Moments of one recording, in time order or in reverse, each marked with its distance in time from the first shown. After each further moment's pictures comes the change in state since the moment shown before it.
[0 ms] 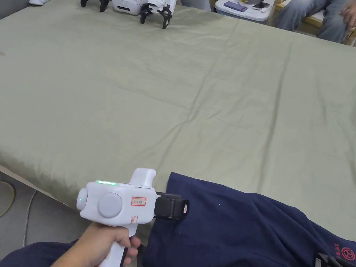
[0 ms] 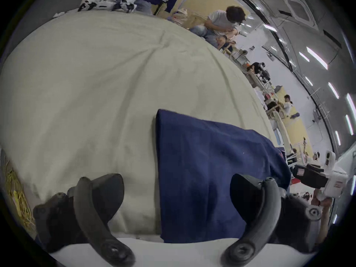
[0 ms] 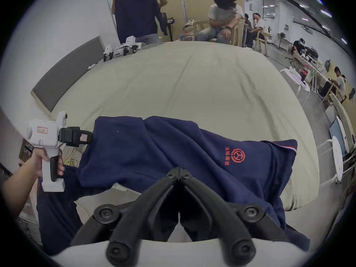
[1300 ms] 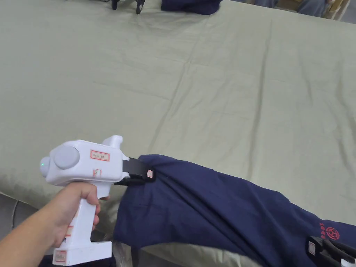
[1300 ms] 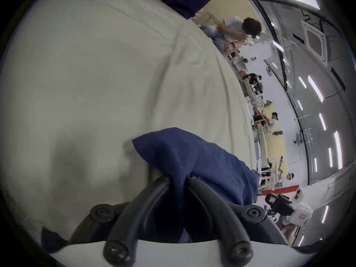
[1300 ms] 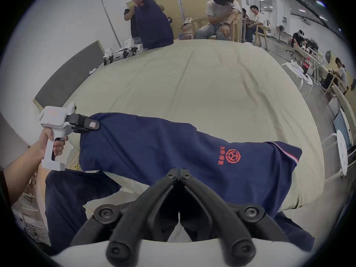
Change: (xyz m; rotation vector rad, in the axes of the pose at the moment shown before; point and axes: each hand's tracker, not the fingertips) left arm -0.038 0.088 0.004 -0.091 -0.102 0.207; right arm 0.000 0.011 -0.001 -0.012 0.038 -0.050
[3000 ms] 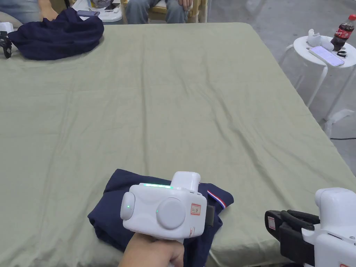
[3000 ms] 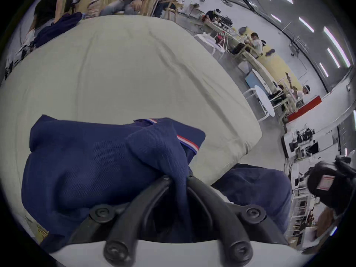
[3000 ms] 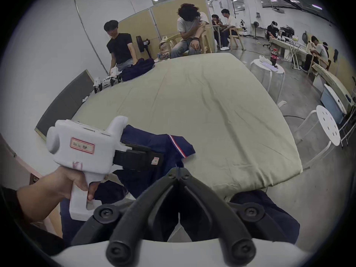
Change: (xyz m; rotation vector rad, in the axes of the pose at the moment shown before) left arm 0.307 -0.175 -0.149 -0.224 0.097 -0.603; right arm 0.076 -0.039 0.125 0.125 -0.055 -0.178
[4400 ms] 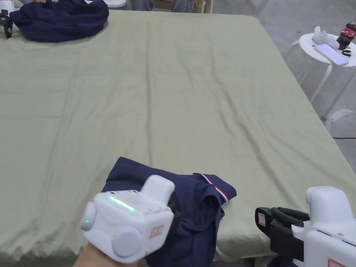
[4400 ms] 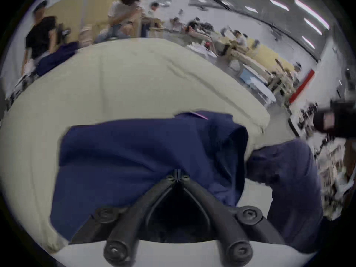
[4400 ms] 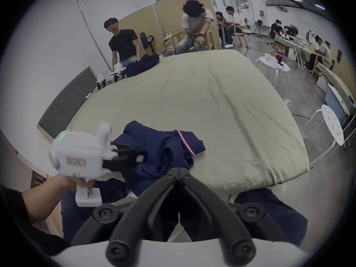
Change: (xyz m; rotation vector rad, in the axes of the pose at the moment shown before) left arm -0.053 -0.044 0.014 0.094 0.017 -0.298; right arm -0.019 -0.007 -0.013 -0.017 0.024 0.011
